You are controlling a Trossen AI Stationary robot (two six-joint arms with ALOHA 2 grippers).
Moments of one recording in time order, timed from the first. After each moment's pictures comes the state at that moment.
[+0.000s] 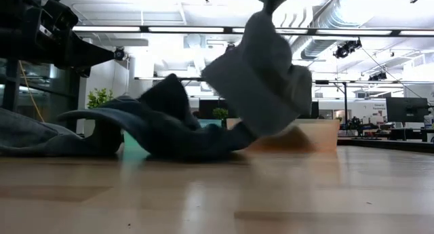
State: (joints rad) left arm 0.14 0.01 0.04 -0.03 0.01 -0.03; right arm -0.02 1.58 1.68 -1.13 0.01 -0.28
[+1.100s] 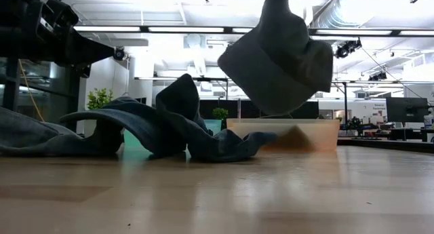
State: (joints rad) left arm 0.14 0.01 0.04 0.00 0.01 -0.11; right arm 0.15 1.50 1.68 -1.19 0.35 -0.18
